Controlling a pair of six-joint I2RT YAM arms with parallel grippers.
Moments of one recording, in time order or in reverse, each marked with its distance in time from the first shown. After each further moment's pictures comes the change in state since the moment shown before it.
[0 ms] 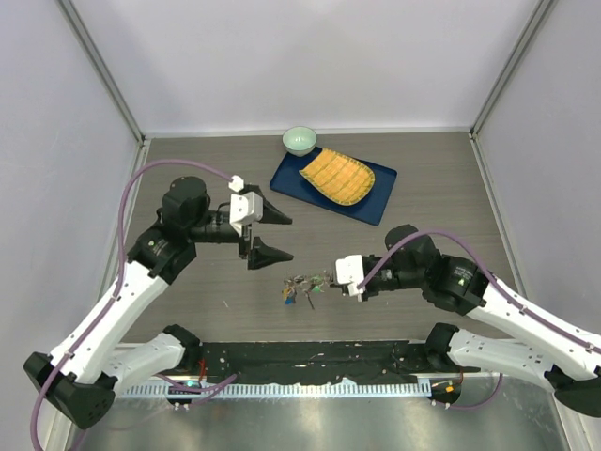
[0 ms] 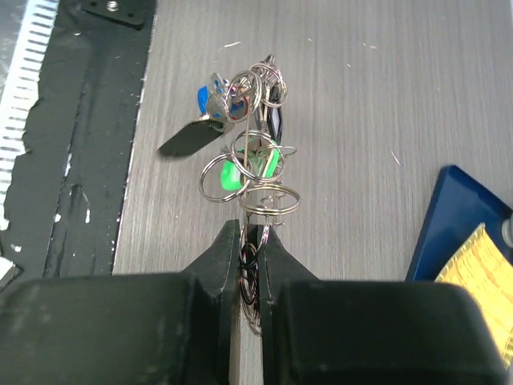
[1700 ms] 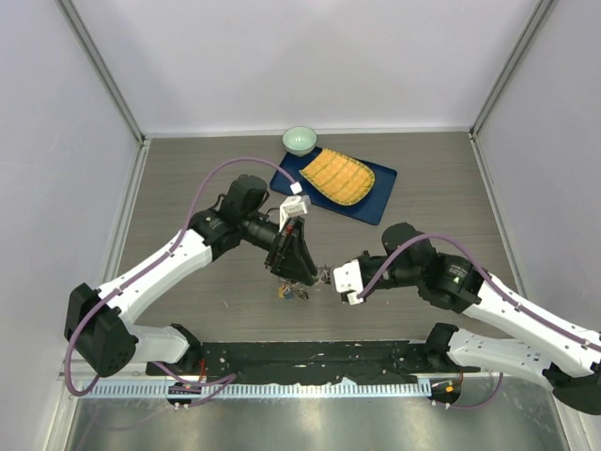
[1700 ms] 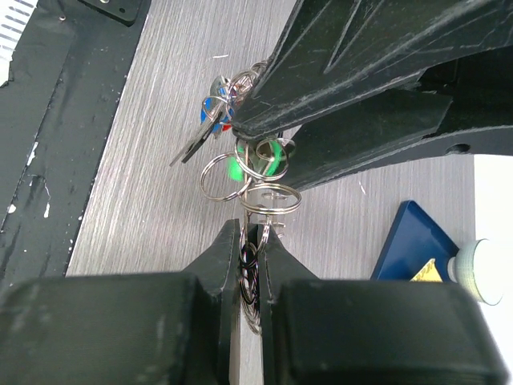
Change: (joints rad) left arm -0.137 0.347 0.039 -0.060 0.334 -0.322; right arm 0.000 0.023 0.002 0.037 -0.054 -0.180
